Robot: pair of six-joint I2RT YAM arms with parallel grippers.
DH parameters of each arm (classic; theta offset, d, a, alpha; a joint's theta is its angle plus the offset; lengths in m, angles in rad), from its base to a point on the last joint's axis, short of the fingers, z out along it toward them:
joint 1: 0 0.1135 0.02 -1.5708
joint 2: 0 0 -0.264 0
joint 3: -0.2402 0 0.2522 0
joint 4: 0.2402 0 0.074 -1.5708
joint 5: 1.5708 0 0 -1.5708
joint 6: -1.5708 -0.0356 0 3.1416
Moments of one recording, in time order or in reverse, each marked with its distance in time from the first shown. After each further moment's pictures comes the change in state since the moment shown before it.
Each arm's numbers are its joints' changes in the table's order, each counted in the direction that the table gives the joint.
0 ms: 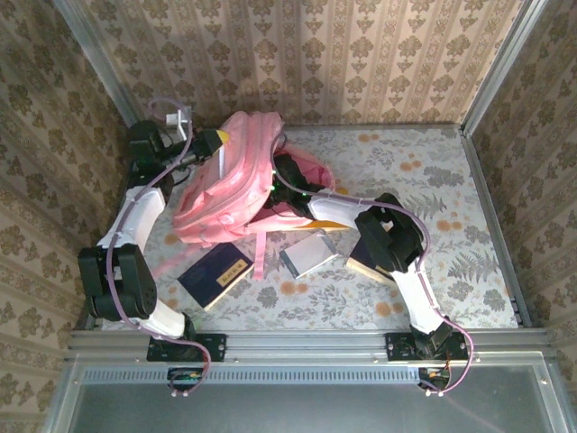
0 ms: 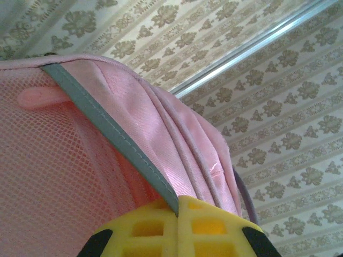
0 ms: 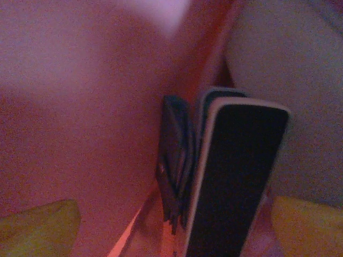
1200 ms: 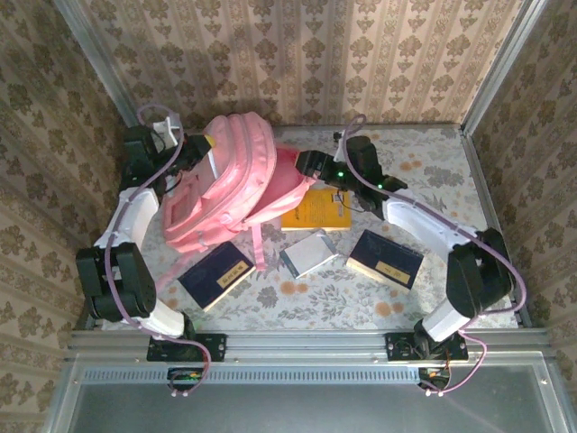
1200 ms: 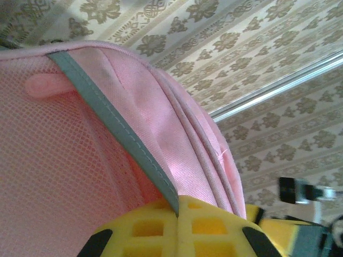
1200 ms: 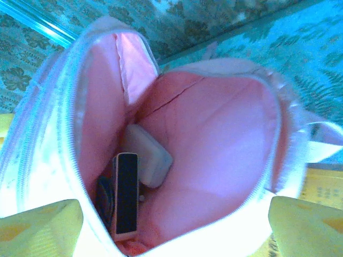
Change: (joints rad) left arm 0.048 0.008 -0.010 0.183 -0.142 -0.138; right arm -0.222 -0.644 0.380 0.303 0.261 0.306
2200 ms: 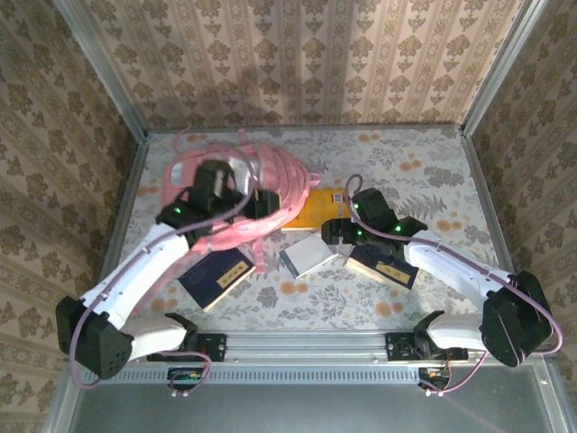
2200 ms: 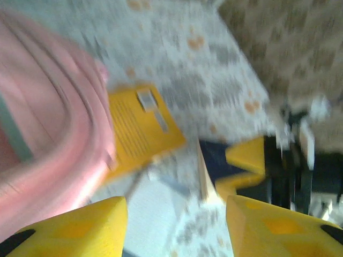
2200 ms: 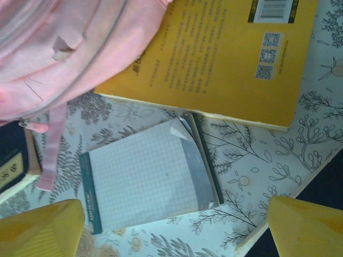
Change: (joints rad) left arm -0.650 -0.347 0.177 0.462 -0.497 -0.265; right arm 0.074 -0.289 0.382 0.372 0.135 0.232
